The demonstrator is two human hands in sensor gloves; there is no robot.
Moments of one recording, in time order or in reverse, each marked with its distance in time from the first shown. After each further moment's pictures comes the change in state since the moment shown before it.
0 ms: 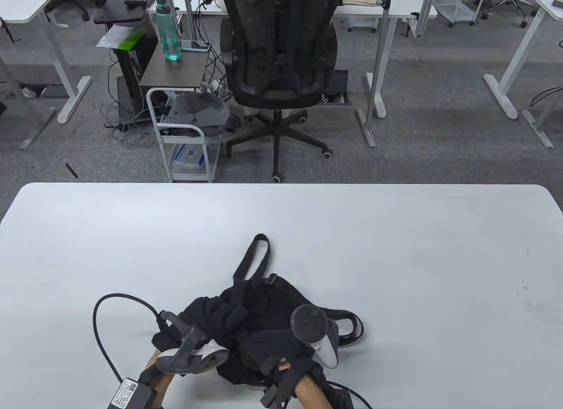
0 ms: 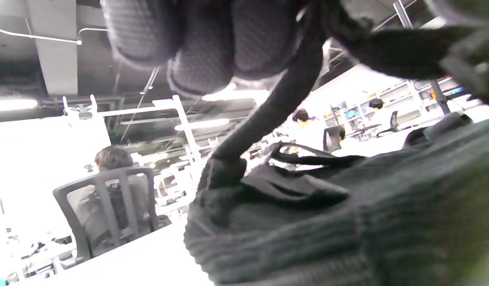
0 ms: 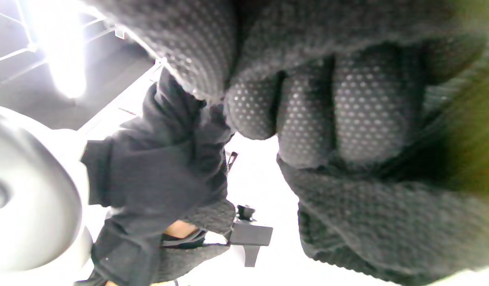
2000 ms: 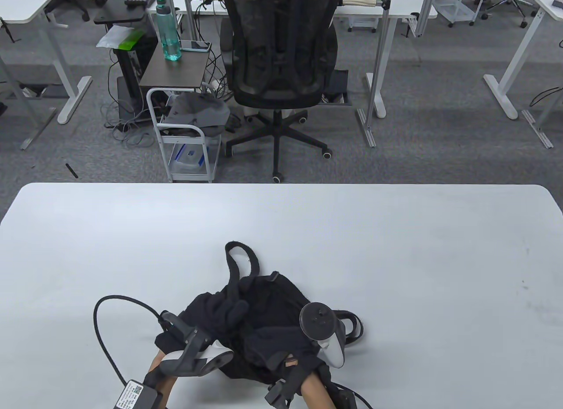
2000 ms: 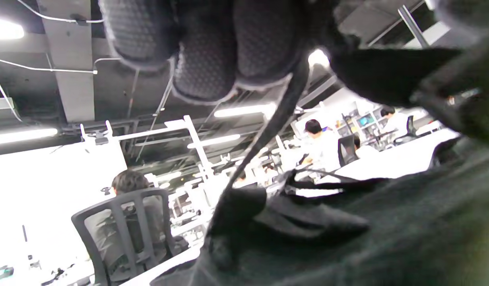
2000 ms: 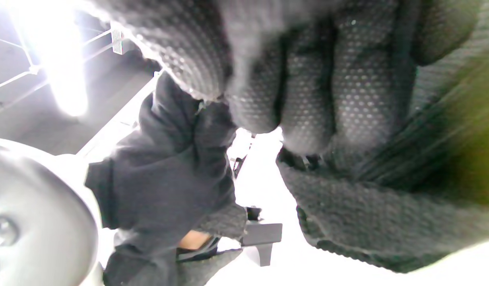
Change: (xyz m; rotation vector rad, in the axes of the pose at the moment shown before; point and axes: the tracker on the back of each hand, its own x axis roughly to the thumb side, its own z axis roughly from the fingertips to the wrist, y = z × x) left_hand 0.005 0.014 -0.006 0.037 0.028 -0.085; right_hand -0.002 -0.011 0.003 -0.021 0.009 -0.078
